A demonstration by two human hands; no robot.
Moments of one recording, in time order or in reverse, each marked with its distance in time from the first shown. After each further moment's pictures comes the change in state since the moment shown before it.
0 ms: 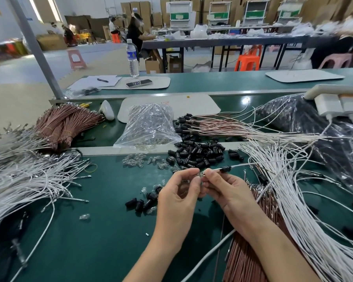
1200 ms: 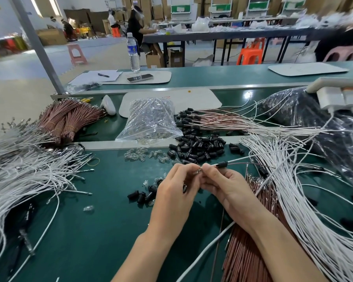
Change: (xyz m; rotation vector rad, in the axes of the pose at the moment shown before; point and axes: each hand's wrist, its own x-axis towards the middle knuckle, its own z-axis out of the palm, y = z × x) left_hand 0.006 -0.011 -0.018 0.562 -0.082 0.386; right_hand -0.004 -0.002 0.005 -0.043 -0.075 0.031
